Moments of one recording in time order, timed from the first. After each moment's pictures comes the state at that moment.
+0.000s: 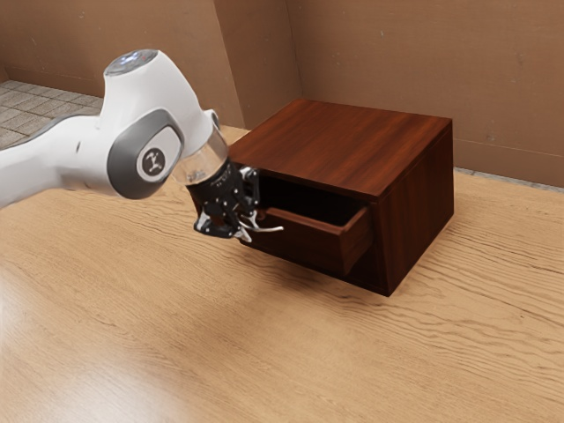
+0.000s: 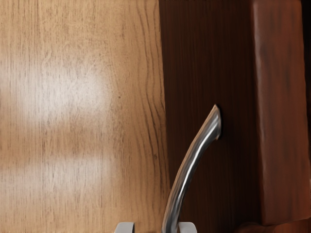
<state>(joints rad) 0.03 0.00 0.07 -1.81 -0.05 2.09 -1.40</state>
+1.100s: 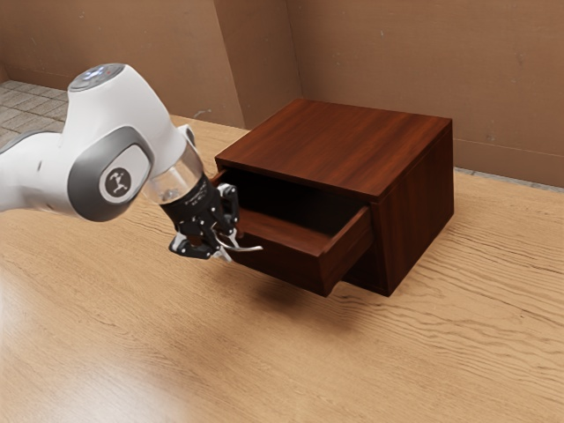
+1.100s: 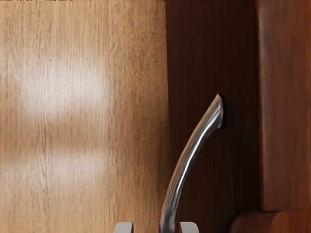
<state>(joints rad) 0.03 -0.16 0.07 -1.98 -0.05 2.09 -1.43</state>
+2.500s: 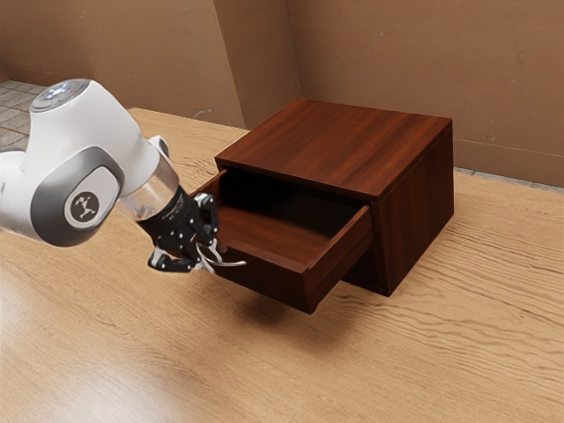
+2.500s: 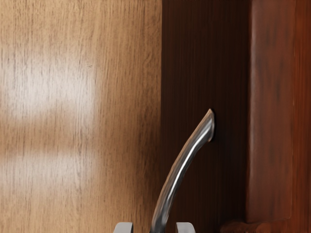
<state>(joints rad) 0.03 -0.30 0.07 -2.12 -0.03 2.15 -1.48</state>
